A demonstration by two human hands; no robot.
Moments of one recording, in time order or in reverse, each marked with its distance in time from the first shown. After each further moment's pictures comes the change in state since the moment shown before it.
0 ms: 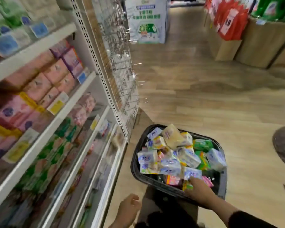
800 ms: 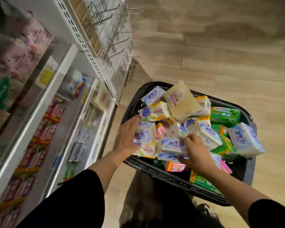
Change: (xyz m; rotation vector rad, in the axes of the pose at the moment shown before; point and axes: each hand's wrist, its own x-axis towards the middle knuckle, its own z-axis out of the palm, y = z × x) left_hand 0.275 0.042 0.029 0.622 0.094 0.533; right_hand 0.195 0.035 0.055 -0.160 0.295 -0.317
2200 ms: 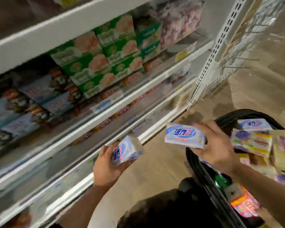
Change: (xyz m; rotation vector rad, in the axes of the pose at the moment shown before) left_hand -0.301 -0.130 -0.001 -0.383 0.775 -0.757; right_hand 0.058 -0.231 0.011 0.043 0.107 -0.839
